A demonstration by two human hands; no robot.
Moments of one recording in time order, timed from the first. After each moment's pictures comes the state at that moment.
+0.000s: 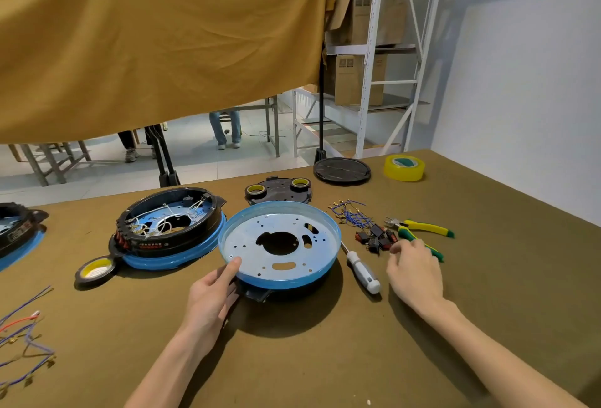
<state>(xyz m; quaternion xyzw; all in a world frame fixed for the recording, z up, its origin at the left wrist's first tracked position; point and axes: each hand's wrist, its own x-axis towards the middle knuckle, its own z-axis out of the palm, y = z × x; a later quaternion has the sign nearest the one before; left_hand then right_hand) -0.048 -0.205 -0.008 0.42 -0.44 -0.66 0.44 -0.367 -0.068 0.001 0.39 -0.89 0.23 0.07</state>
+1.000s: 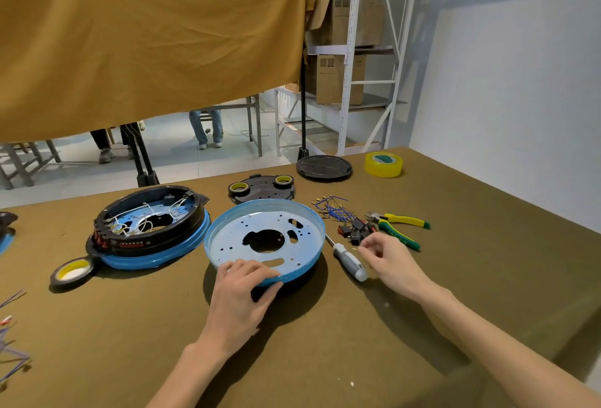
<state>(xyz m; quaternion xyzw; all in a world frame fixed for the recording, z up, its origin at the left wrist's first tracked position) -0.078 -0.165 -0.013 0.27 -0.87 -0.10 0.40 -0.357 -0.045 0.026 0.49 -0.78 0.38 -0.11</state>
